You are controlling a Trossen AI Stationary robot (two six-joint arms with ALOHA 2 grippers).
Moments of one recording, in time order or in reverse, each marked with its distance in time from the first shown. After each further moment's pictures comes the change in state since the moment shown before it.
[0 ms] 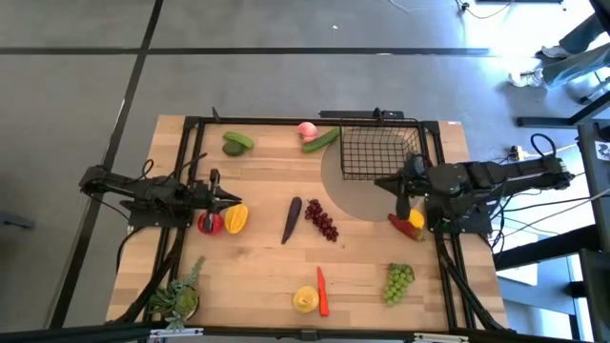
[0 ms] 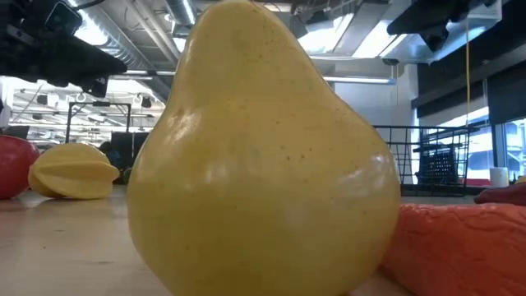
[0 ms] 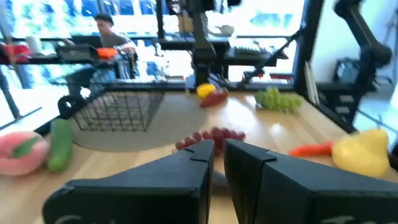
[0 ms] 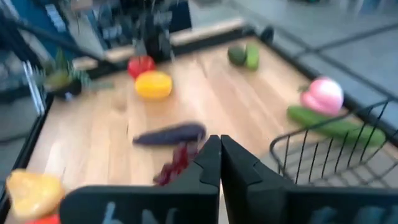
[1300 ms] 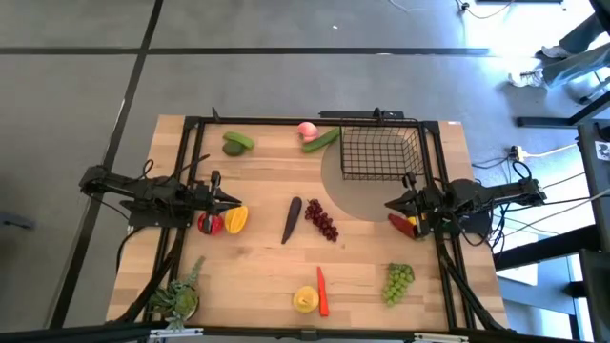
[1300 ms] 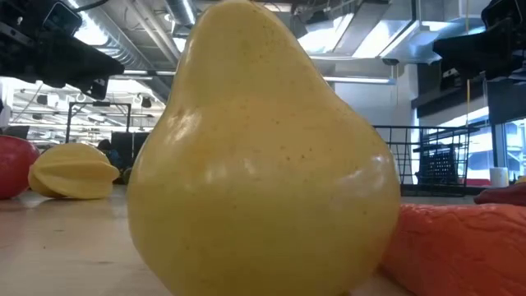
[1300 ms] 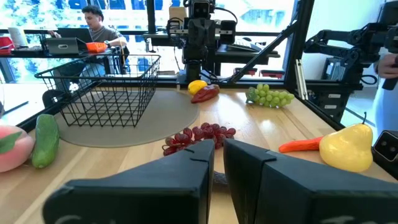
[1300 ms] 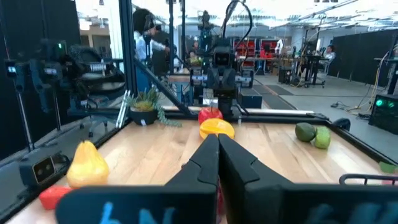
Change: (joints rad) left arm 0.000 0.000 0.002 -0.040 0.042 -0.029; right arm 0.000 -0.729 -0.739 0.575 -0.297 -0.362
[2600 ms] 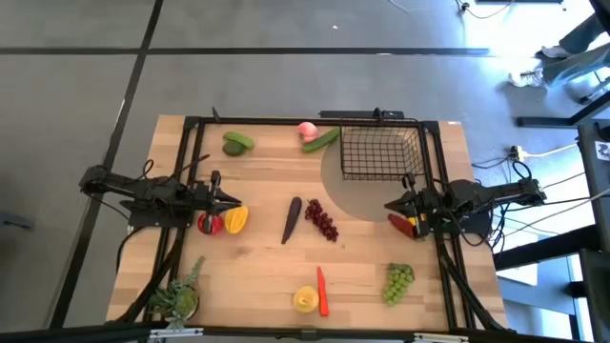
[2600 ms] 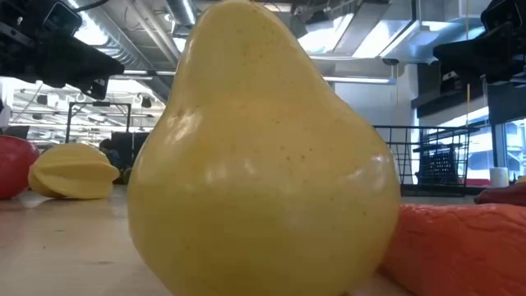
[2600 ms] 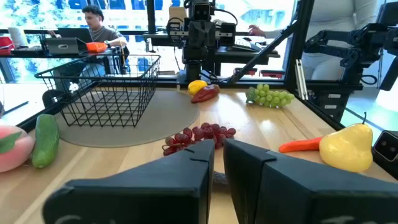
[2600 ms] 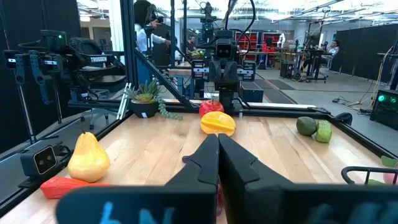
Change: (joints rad) left arm 0.000 0.000 0.000 0.000 0.000 0.000; right arm 0.000 0.000 0.000 -0.032 -0.005 -0.011
